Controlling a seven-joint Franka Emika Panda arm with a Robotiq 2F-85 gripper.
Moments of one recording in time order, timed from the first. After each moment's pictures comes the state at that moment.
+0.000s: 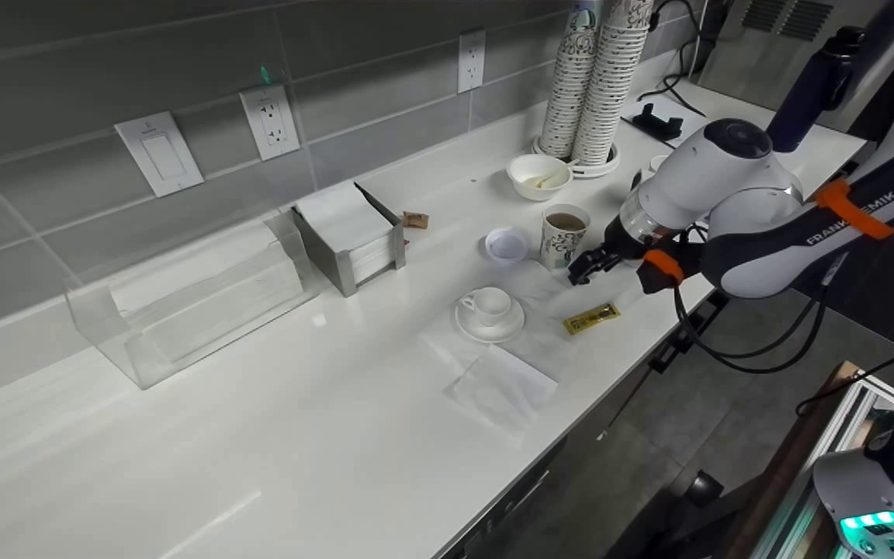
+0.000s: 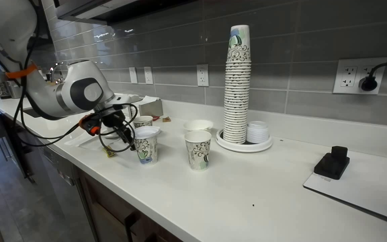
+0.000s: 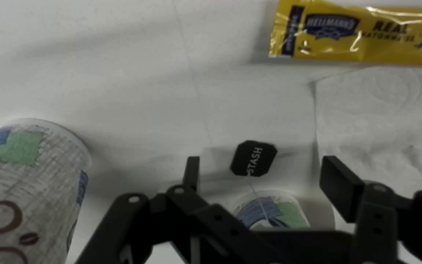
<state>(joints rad) 0.12 0.07 -0.11 -2.63 -0.50 3.04 0.71</state>
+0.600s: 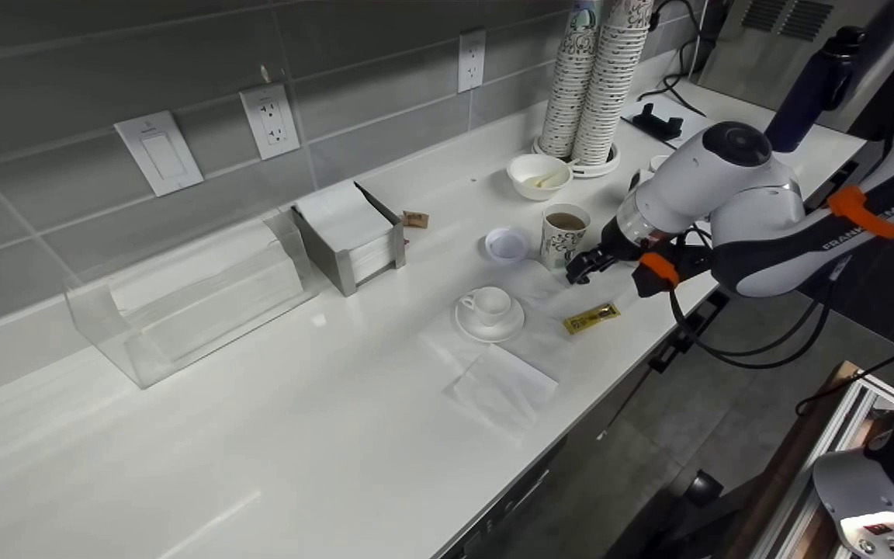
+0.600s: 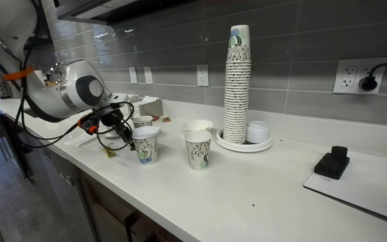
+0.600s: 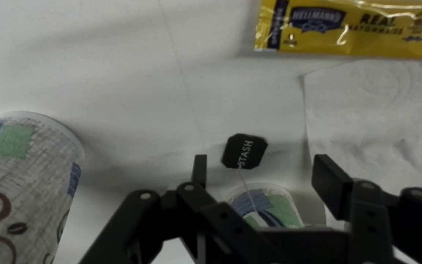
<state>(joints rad) 0.14 0.07 -0.13 -2.61 -0.73 3.04 0.93</state>
